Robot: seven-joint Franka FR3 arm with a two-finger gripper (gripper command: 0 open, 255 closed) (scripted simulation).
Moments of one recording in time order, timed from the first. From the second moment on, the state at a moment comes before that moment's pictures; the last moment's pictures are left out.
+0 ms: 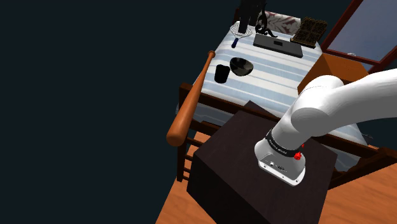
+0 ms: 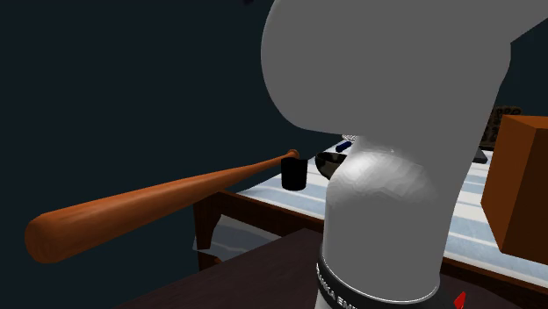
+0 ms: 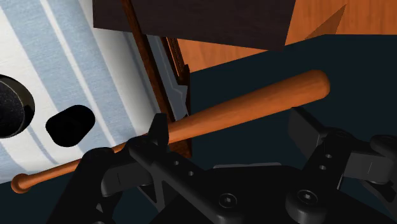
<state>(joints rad) 0.02 -0.75 0.03 -2.26 0.04 1.43 -0.12</state>
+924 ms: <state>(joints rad) -0.04 -0.65 -0.08 -2.53 -0.11 1.87 -0.24</state>
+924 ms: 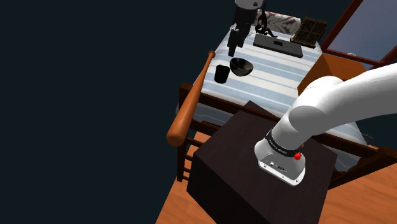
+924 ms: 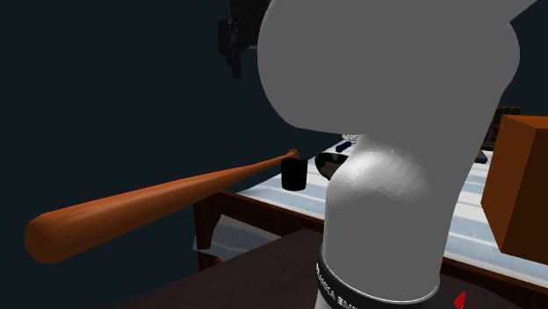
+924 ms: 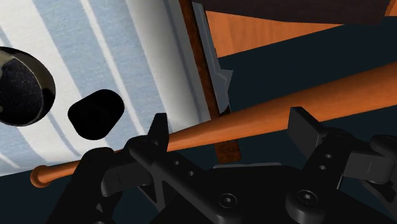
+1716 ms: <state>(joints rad) -0.12 -0.33 -0.18 -2.58 -0.24 2.35 -0.31</state>
